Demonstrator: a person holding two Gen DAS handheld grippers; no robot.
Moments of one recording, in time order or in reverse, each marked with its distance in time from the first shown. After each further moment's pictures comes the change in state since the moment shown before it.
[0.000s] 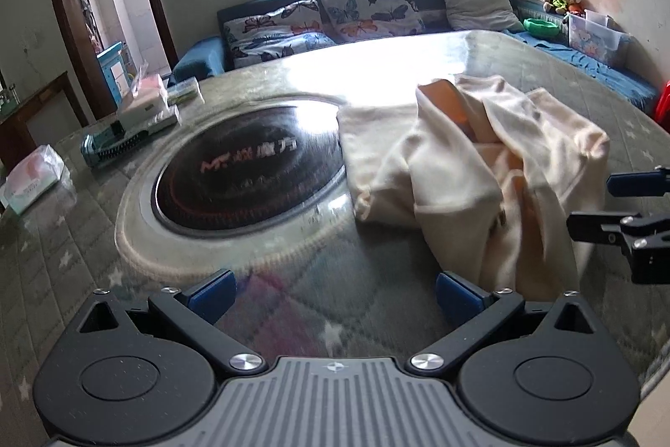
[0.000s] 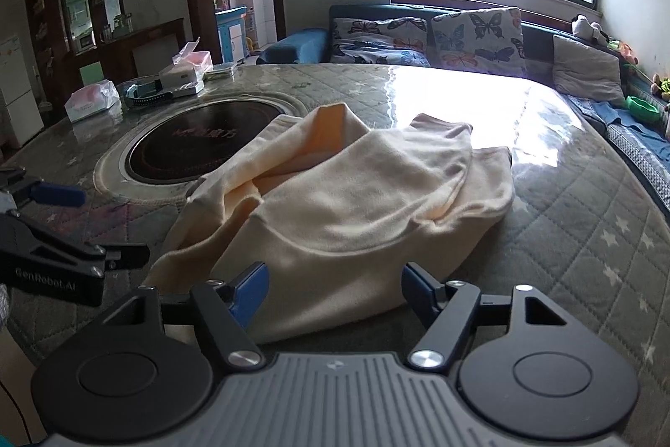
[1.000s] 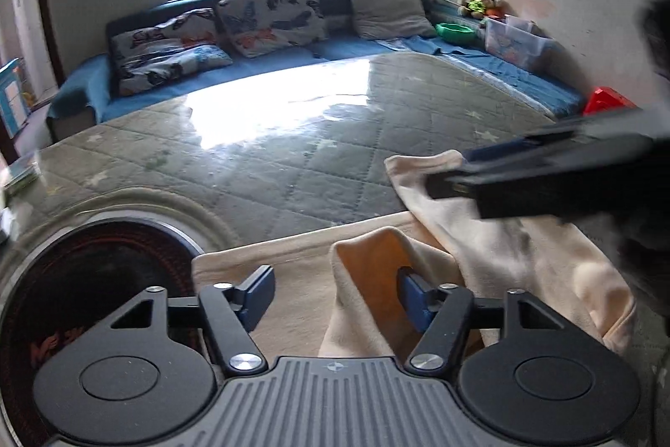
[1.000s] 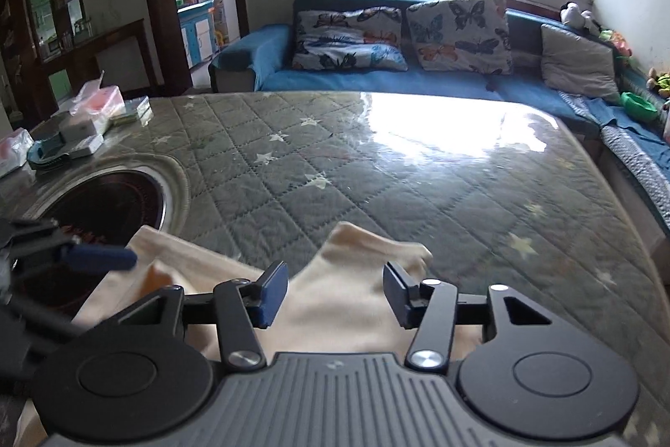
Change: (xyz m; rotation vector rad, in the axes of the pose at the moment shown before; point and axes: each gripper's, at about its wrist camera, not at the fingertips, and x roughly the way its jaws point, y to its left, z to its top) left arm 0.140 -0.047 0.123 0.077 0.002 -0.319; right arm 0.152 -0.087 0.133 0.035 0.058 -0.052
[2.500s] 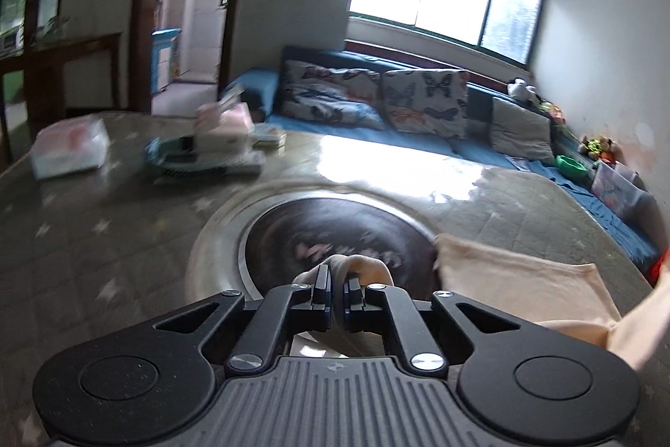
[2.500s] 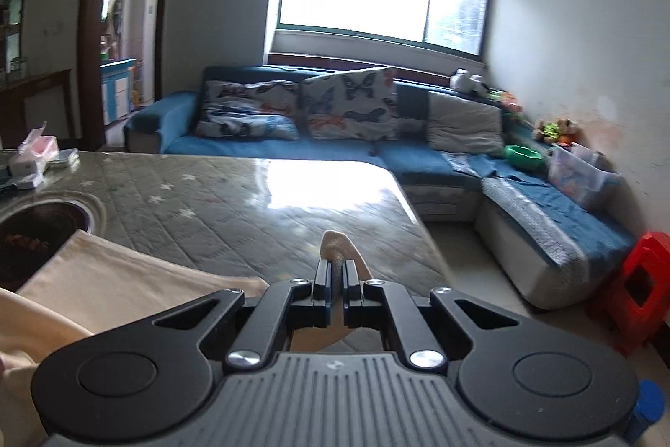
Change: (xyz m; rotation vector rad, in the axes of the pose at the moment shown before) left arm -0.198 0.111 -0.116 -0.426 -0.238 0.288; right arm -0.175 -0.075 -0.073 0.037 -0.232 -0.316
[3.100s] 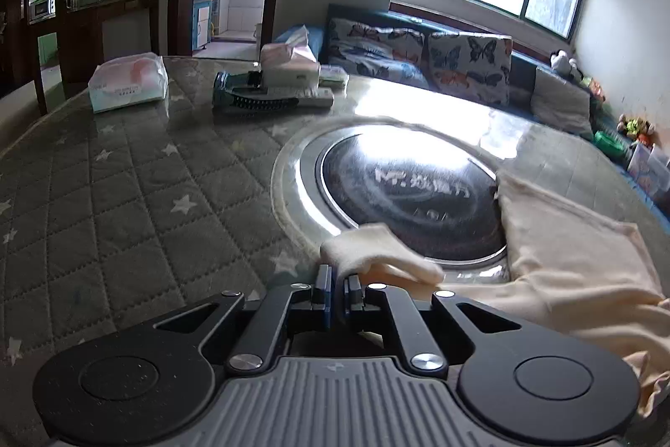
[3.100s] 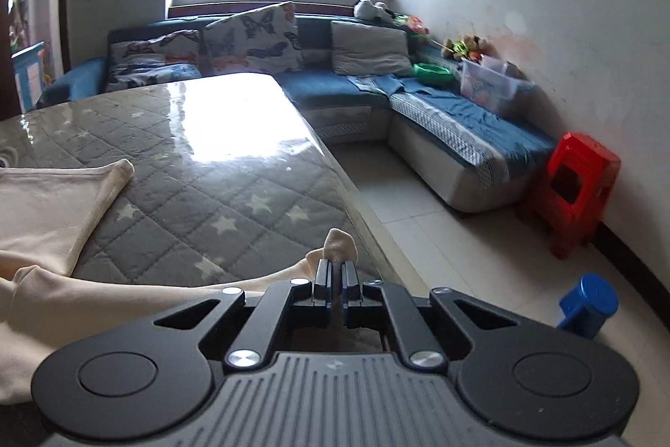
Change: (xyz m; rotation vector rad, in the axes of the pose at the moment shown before) left arm -0.006 0.034 -0.042 -0.015 0.133 0.112; right arm -0.023 -0.072 -0.097 0.163 0.186 -0.209
